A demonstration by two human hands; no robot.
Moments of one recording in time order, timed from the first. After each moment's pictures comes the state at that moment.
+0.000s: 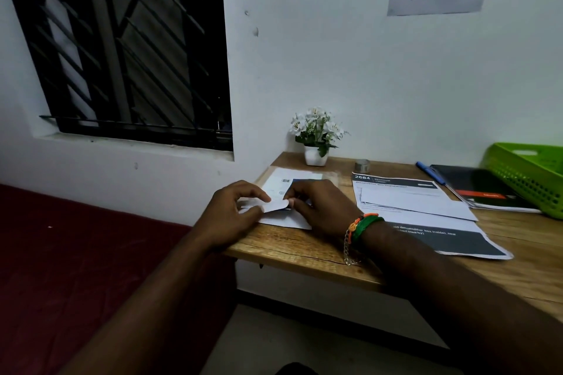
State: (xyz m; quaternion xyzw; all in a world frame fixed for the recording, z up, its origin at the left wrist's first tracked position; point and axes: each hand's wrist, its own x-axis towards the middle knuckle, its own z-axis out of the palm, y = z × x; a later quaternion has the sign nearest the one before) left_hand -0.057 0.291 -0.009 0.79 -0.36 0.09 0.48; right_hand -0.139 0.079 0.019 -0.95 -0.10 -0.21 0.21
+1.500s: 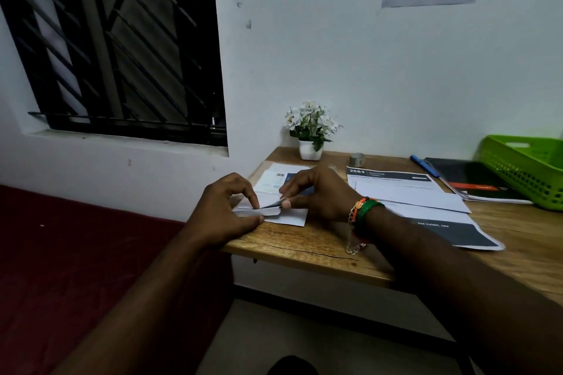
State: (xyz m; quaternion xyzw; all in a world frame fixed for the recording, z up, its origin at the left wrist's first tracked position) left_hand -0.066 0.291 -0.006 0.81 -0.37 0.13 0.44; right_hand -0.137 0.064 0.030 -0.92 -0.11 -0.16 0.35
